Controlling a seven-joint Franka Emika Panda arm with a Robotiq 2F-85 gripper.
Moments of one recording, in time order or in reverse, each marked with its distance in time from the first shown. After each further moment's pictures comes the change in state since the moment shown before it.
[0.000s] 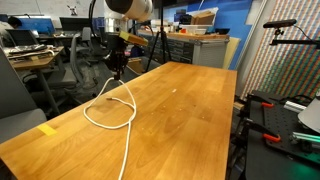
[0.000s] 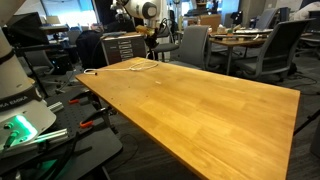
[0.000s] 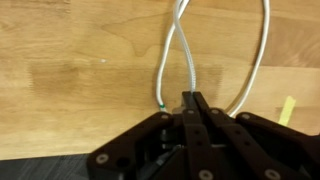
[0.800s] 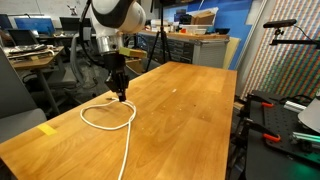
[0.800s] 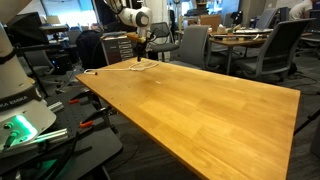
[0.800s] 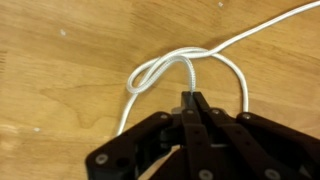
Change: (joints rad) arm 0.099 0.072 -0.002 0.010 -0.025 -0.143 -0.026
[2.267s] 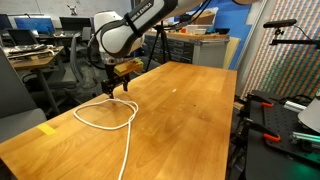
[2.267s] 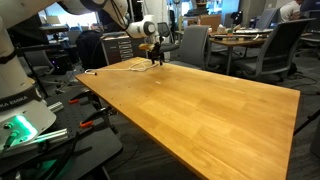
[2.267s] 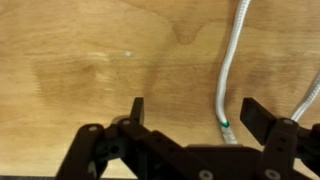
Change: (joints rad) arm 0.073 0.195 -0.194 0.206 -0.141 0.227 0.278
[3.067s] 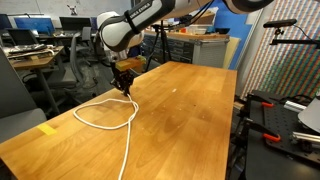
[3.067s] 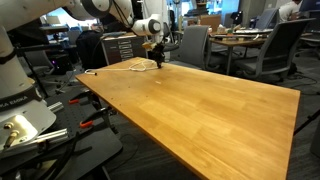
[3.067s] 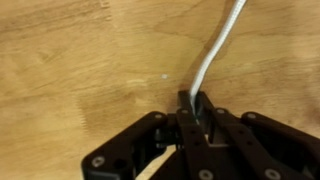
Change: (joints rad) arm -0.051 0.072 0.002 0.164 0.040 -0.226 0.082
